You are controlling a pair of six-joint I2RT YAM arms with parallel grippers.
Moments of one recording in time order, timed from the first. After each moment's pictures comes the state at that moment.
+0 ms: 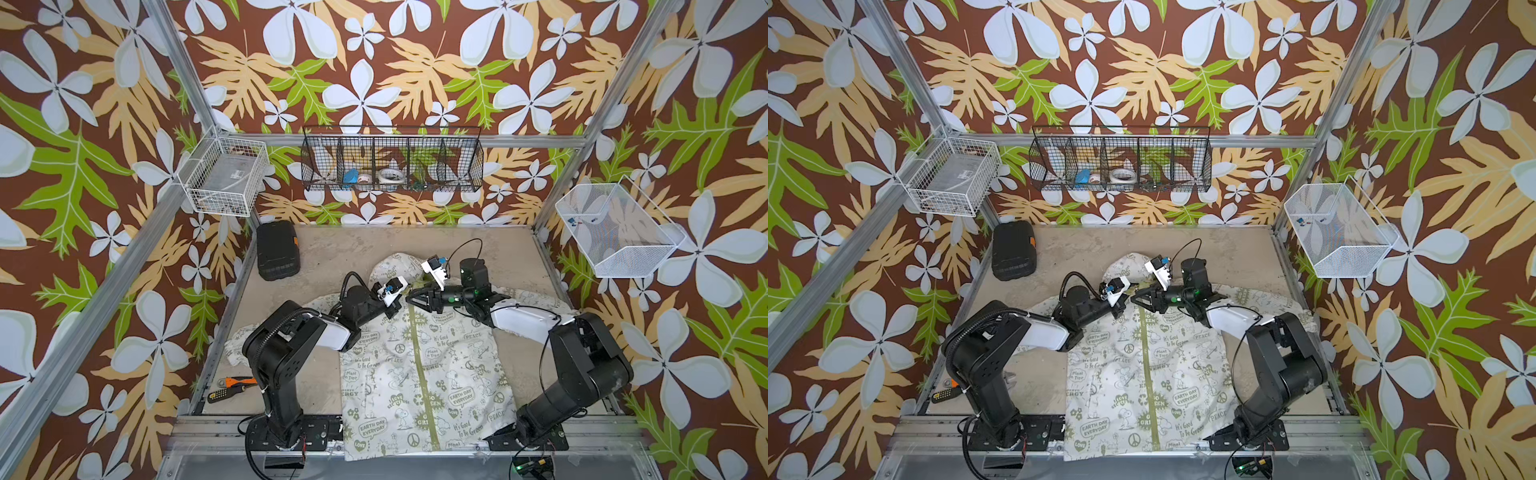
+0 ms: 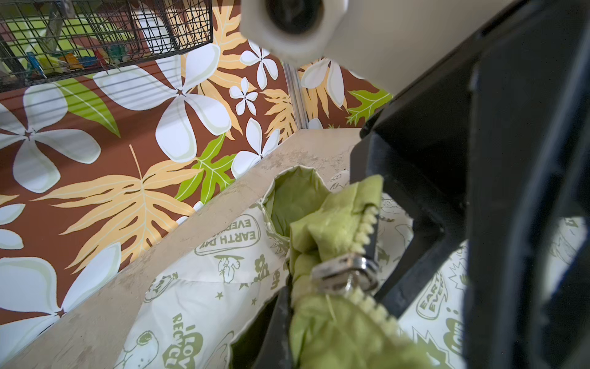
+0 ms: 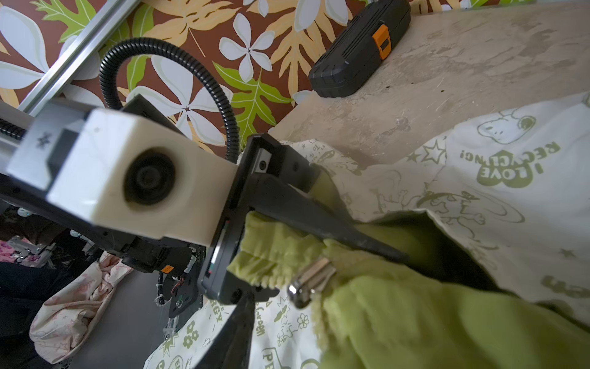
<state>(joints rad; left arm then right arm) -0.59 1.81 0.67 1.08 0.32 0.28 0.39 1.63 0.87 0.29 -0.95 0.21</state>
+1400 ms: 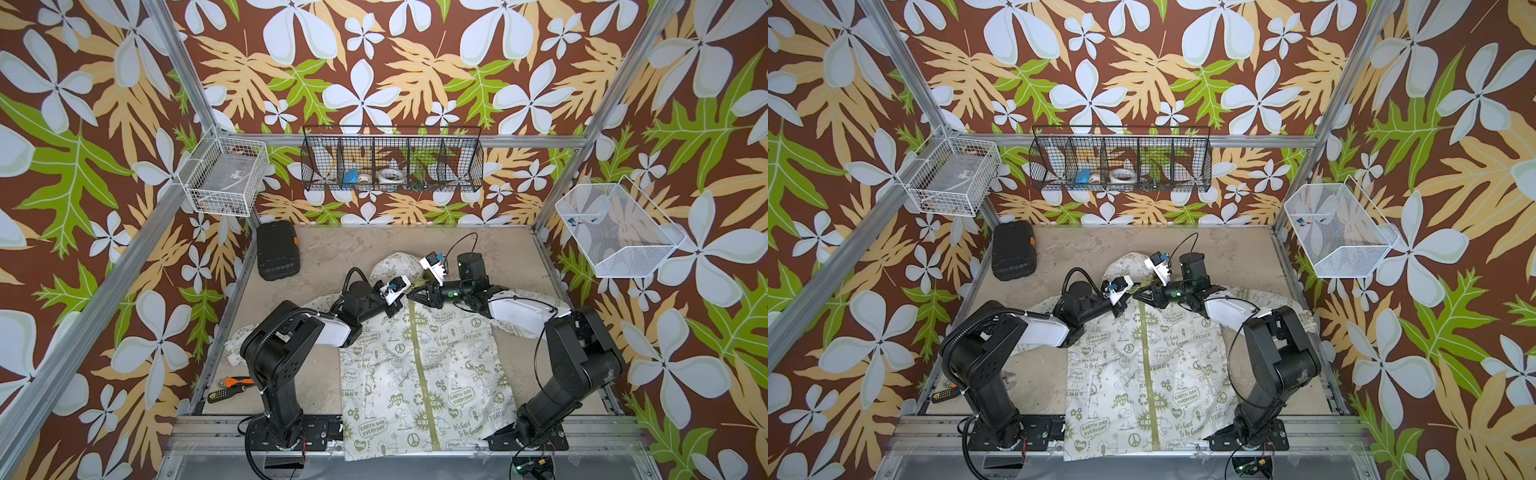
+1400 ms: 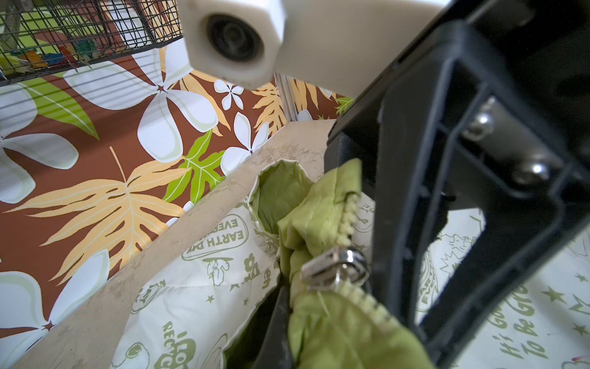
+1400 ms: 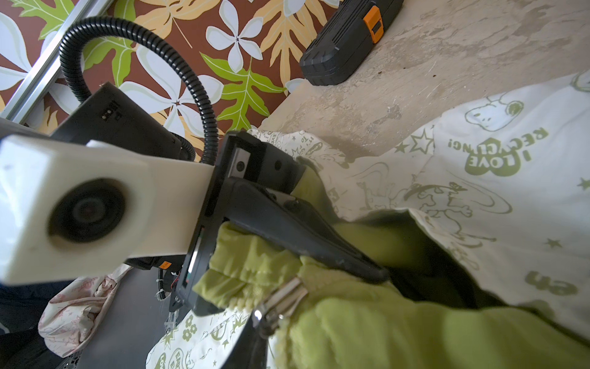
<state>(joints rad) -0.59 1.80 0.71 0.98 0.37 0.33 0.38 1.67 0.95 0.16 -0.97 0.17</state>
